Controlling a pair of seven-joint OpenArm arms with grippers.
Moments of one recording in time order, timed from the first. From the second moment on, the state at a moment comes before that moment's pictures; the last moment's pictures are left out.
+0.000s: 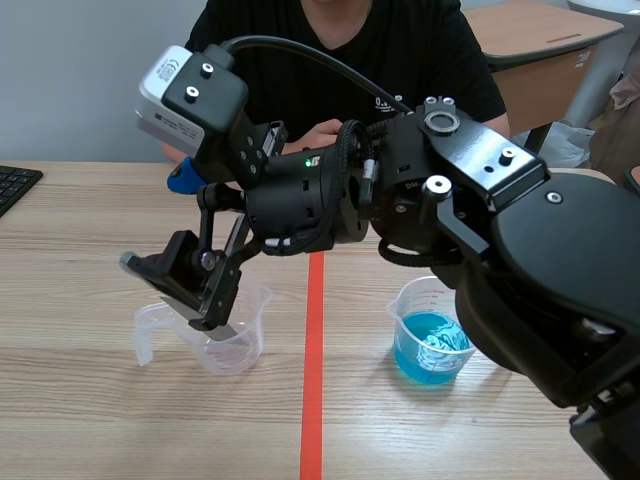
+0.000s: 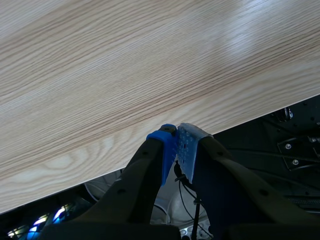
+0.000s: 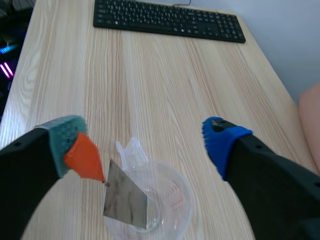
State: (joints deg) left arm 66.1 -14.2 -13.0 111.0 6.5 -11.2 -2.0; right arm 13.8 9.7 -35.1 91.4 8.0 45.5 -12.7
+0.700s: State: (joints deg) left arm 67.4 -14.3 -13.0 111.0 6.5 -16.1 -1.6; right arm 13.4 22.7 -36.8 103.4 22.9 38.3 -11.9
